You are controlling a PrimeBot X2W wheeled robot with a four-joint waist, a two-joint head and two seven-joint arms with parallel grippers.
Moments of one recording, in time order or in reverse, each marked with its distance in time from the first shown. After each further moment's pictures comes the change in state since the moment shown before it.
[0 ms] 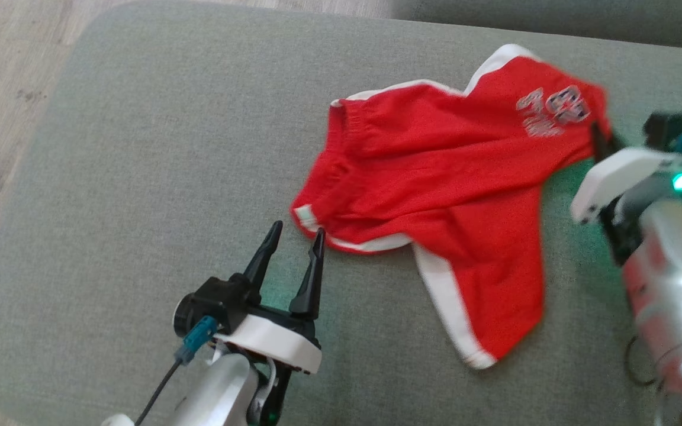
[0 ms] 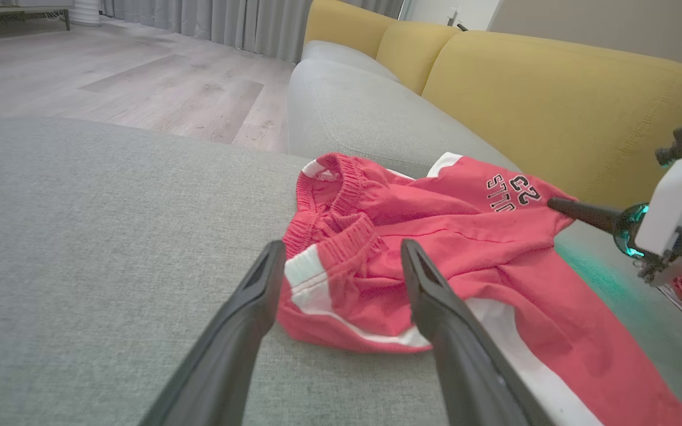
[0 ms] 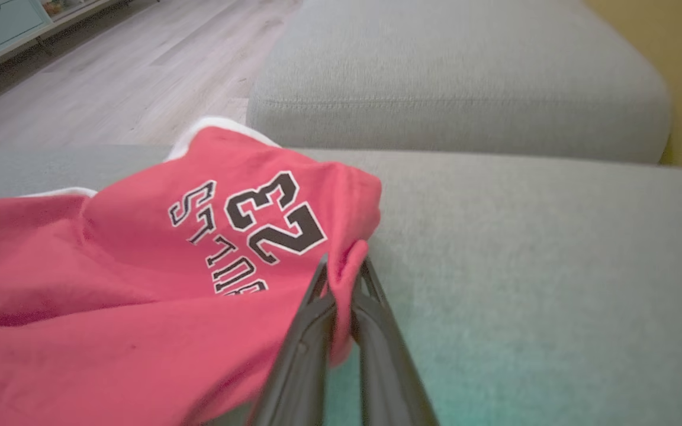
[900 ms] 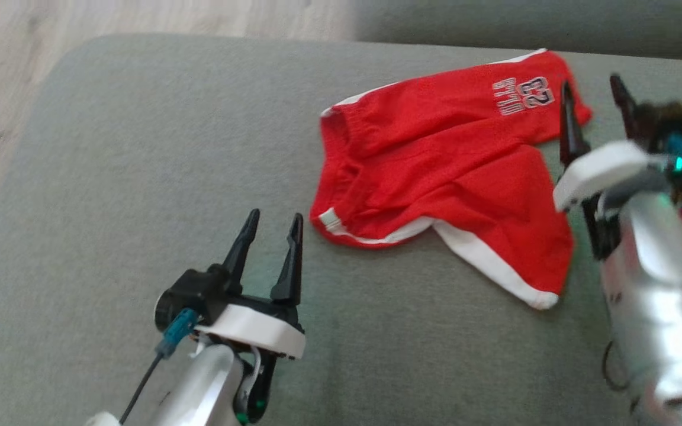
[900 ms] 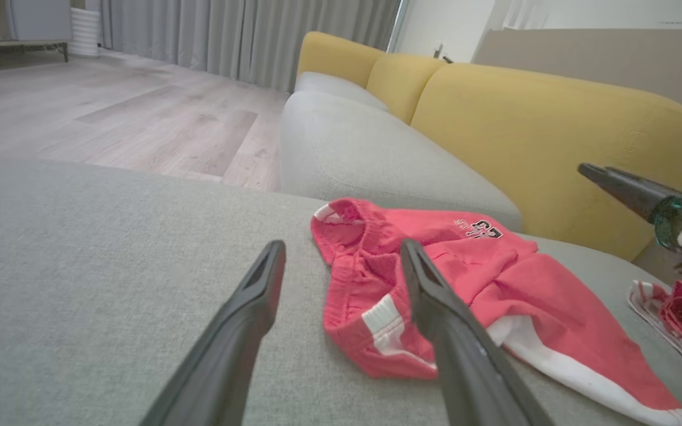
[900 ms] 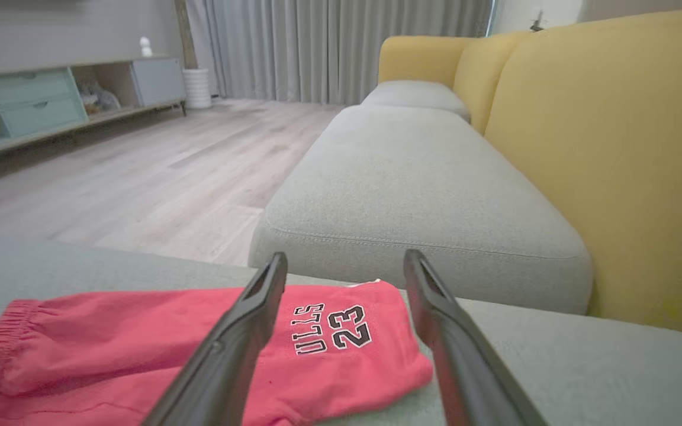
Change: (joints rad) left arm -0.010 0.000 0.055 -0.006 0.002 0.012 0.000; right arm 0.020 0.048 -0.012 -0.172 -0.138 0.000 -0.161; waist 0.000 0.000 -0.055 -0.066
